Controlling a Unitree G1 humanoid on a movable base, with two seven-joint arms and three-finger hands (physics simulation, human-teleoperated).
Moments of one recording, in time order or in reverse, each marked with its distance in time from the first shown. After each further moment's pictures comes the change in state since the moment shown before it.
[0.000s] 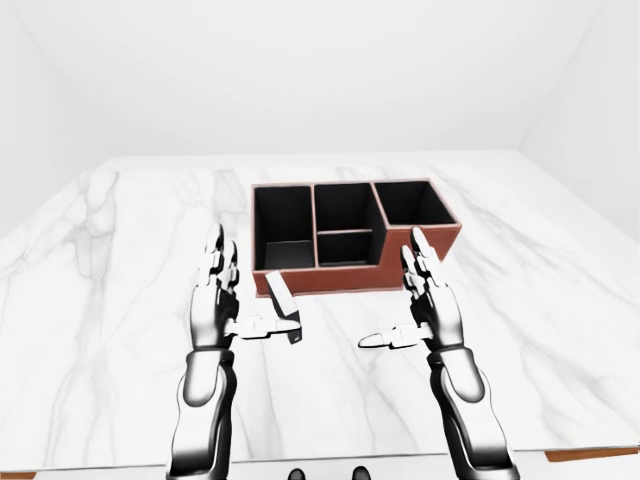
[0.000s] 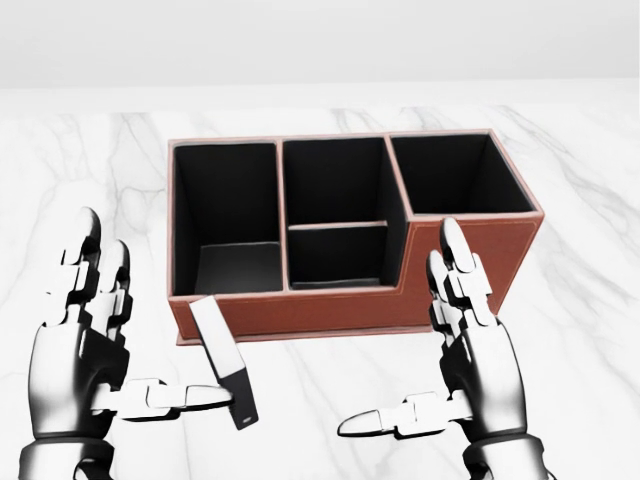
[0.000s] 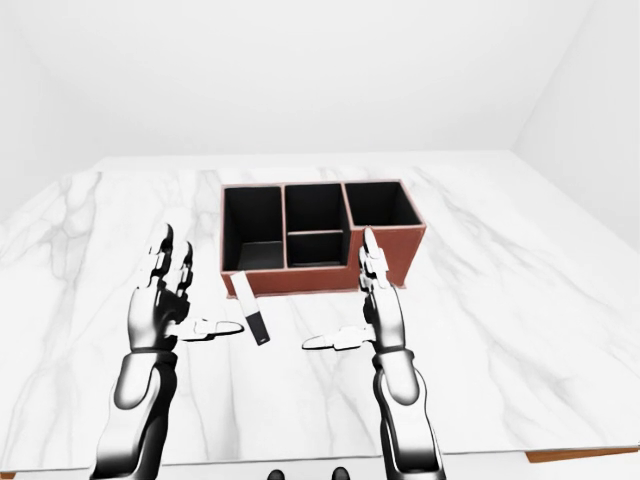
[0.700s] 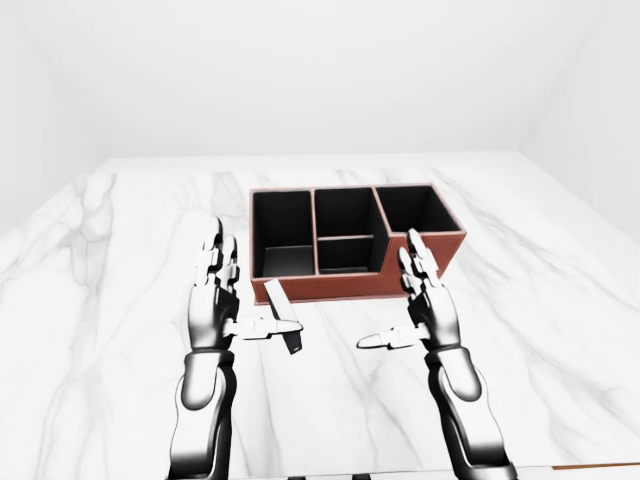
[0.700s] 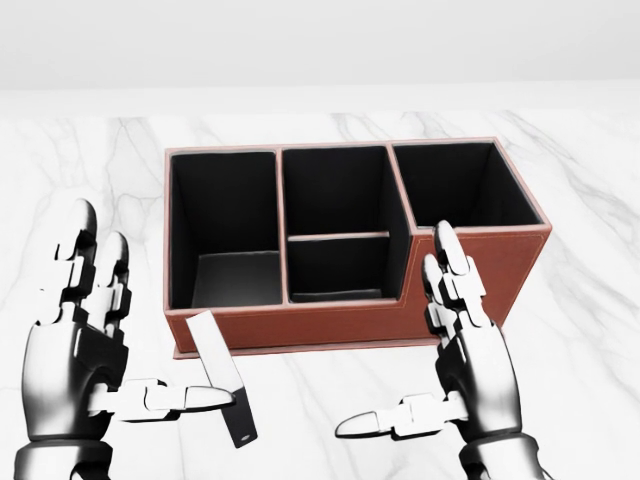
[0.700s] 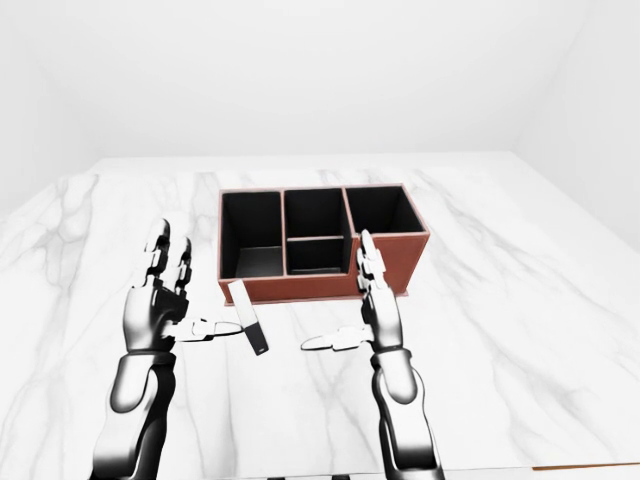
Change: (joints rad) left arm 0.013 -0.003 -0.013 -0.055 -0.009 0.000 -0.002; right arm -0.005 0.001 0.003 0.018 0.004 0.000 0.005
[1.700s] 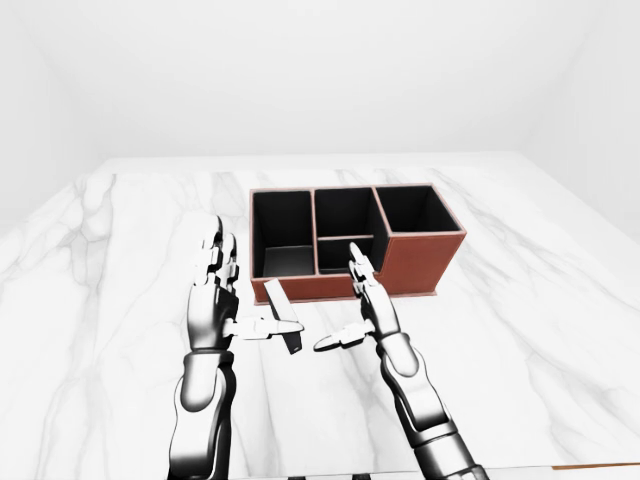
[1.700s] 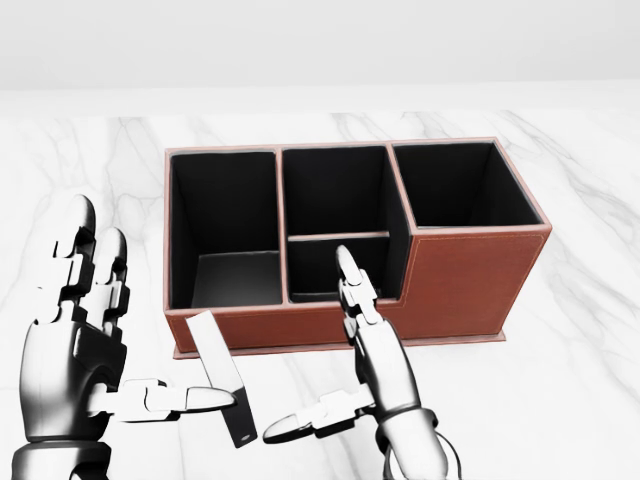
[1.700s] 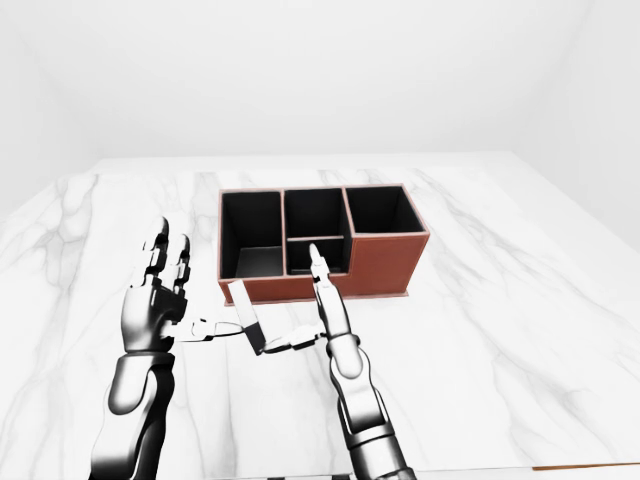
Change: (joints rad) left arm 0.006 0.001 -0.007 -0.025 0.025 0.000 0.004; right arm -0.185 0.083 0.120 0.369 -0.130 0.000 -0.046
